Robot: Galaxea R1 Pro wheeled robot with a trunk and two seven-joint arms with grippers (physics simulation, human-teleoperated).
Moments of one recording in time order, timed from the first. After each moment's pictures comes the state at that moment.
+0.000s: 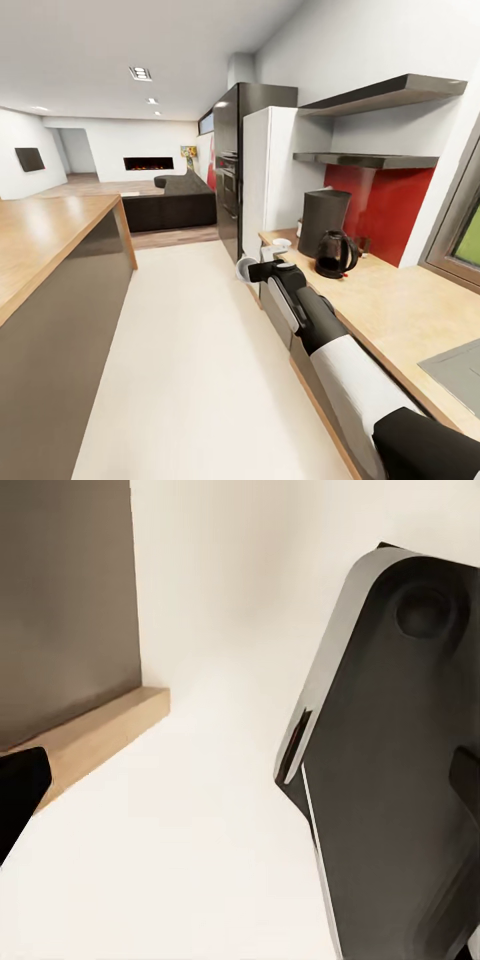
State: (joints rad) left arm 0.09 0.05 0.42 -0.16 -0.10 -0.12 0.09; right arm -0.96 0.17 0.31 -1.00 -0.13 0.72 -0.16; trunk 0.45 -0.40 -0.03
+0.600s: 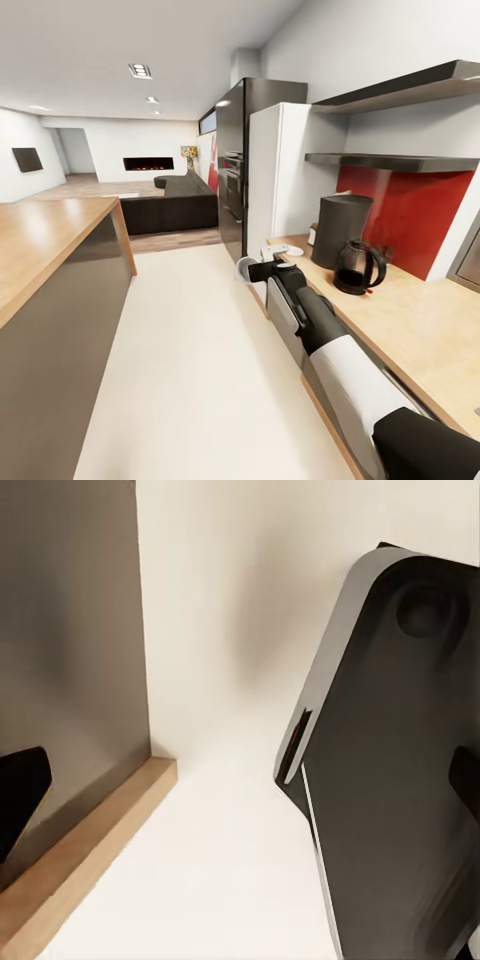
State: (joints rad) left arm 0.09 0.05 0.42 -0.16 -0.10 -0.12 0.09; right arm -0.96 0.17 0.31 -1.01 -0.13 0.72 -0.16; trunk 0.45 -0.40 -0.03
